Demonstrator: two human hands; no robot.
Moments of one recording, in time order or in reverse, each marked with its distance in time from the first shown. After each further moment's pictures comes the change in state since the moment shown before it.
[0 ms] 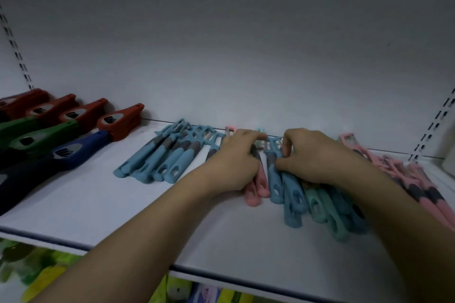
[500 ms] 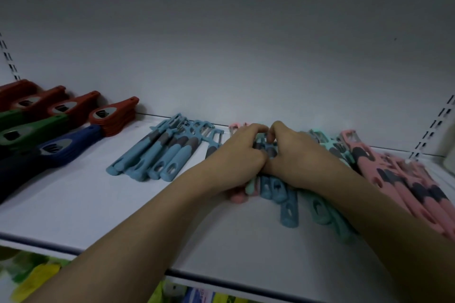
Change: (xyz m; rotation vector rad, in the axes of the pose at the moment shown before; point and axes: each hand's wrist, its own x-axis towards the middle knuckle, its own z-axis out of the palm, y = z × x) left_hand -0.010 0.014 -0.006 -0.280 -0.049 -0.010; right_hand 0.006 -0.015 0.021 0.135 0.064 -0.095
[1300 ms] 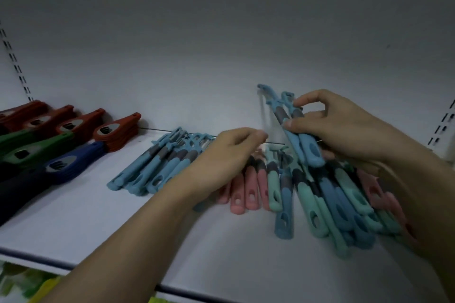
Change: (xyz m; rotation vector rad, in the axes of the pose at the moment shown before) left_hand 0.002 -0.001 -0.013 -0.153 0.100 -0.013; right_hand -0.008 0.025 -0.061 0.809 0.100 0.042
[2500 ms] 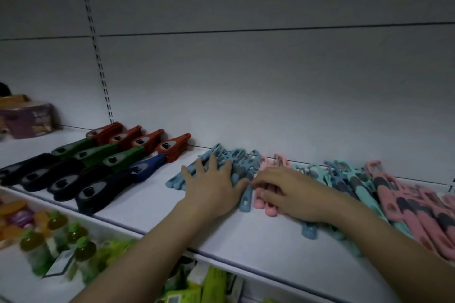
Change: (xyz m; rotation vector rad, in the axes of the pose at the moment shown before) left_hand -0.044 -0.026 -0.039 1.130 0.120 -0.389; right_hand -0.007 0.034 0.072 -0.729 -0.418 -0.551
